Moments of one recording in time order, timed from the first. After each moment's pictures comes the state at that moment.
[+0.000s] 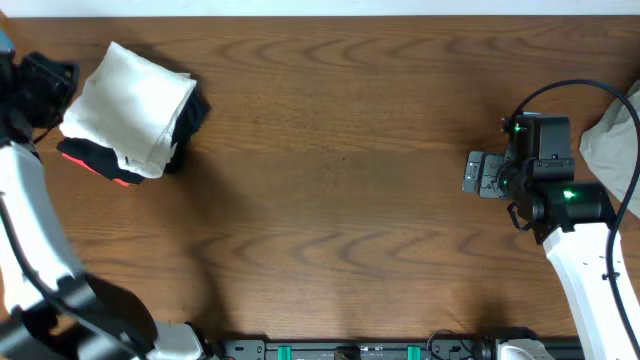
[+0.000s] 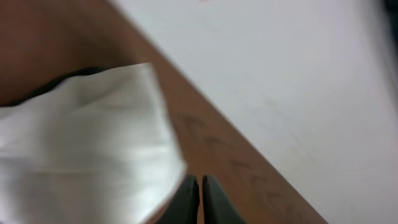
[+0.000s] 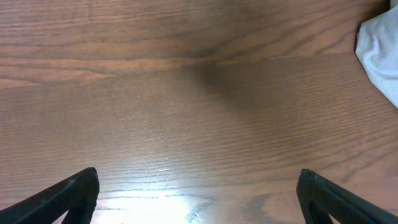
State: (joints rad) left arm 0.57 1.62 1.54 -0.56 0.63 -0.52; right arm 0.07 1.20 1.02 -0.83 0.14 0.18
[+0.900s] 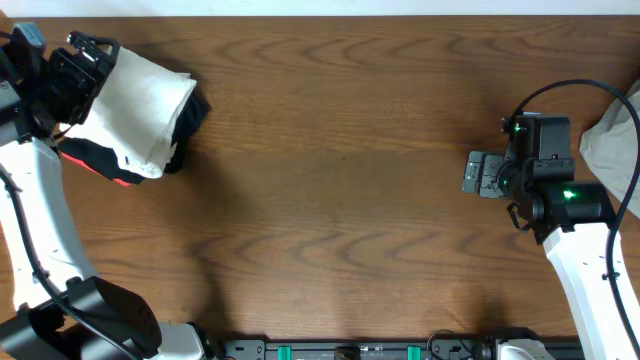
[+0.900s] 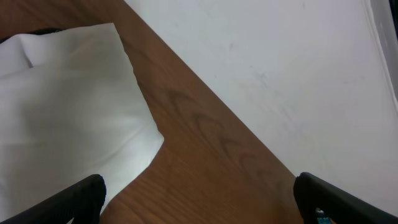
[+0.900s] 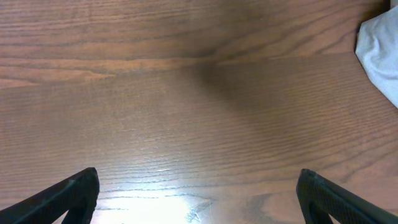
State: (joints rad) left arm 0.50 1.61 1.54 -0.63 0.63 -0.54; right arm 0.07 1.20 1.02 -0.83 0.14 0.18
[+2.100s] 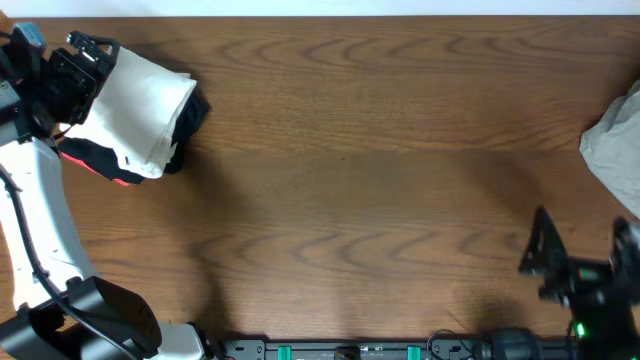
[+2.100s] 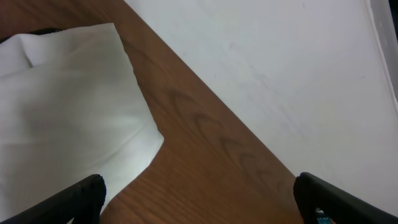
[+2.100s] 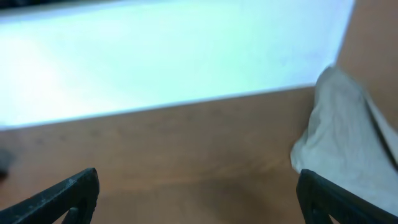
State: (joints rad) left arm 0.50 1.61 1.54 -0.63 0.63 -0.54; right arm 0.07 0.32 1.02 -0.87 0.15 0.18
